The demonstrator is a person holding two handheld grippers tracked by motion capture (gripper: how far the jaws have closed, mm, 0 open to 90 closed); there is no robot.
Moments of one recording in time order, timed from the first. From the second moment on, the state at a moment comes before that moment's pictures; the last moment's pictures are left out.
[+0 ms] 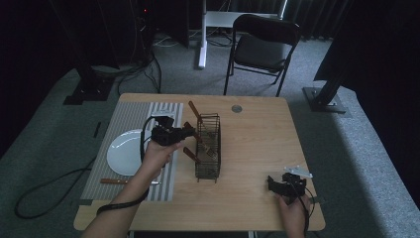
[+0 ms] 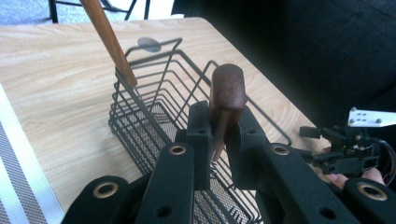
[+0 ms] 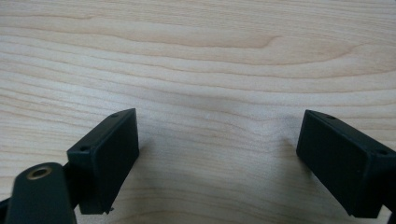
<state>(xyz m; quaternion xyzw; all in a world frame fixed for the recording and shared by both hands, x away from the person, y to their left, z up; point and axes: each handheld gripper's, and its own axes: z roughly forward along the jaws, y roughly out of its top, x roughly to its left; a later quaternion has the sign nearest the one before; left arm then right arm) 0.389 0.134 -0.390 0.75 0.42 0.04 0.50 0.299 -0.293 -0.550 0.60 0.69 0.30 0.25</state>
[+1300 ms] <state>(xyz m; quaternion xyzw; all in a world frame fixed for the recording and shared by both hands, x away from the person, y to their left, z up) 0.371 0.226 -0.307 0.71 0.45 0.13 0.53 0.299 -0.293 -0.550 0.60 0.69 0.30 0.25</state>
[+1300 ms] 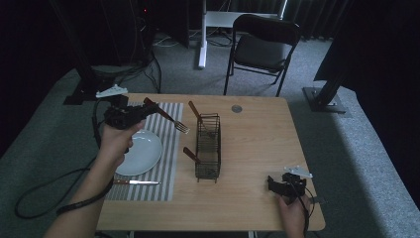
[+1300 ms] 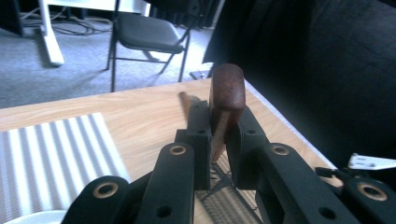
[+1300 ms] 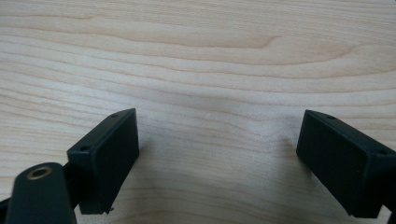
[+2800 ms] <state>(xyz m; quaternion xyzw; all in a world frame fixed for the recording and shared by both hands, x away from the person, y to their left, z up) 0.460 0.315 -0.435 0.57 0.63 0.13 0.51 0.298 -0.293 -0.550 0.60 0.69 0.30 0.25</state>
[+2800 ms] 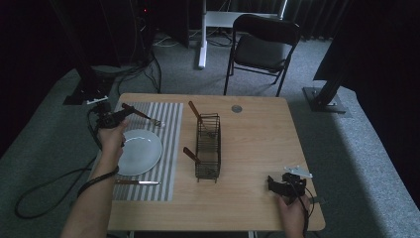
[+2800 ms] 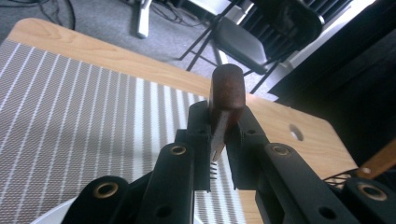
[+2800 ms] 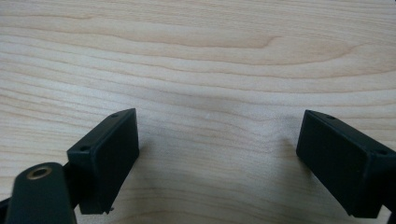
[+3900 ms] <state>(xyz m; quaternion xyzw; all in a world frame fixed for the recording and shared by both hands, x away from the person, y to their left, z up) 0.475 0.339 -0.491 0.49 0.70 0.08 0.51 0.298 -0.293 -0.550 0.60 0.69 0.30 0.25</state>
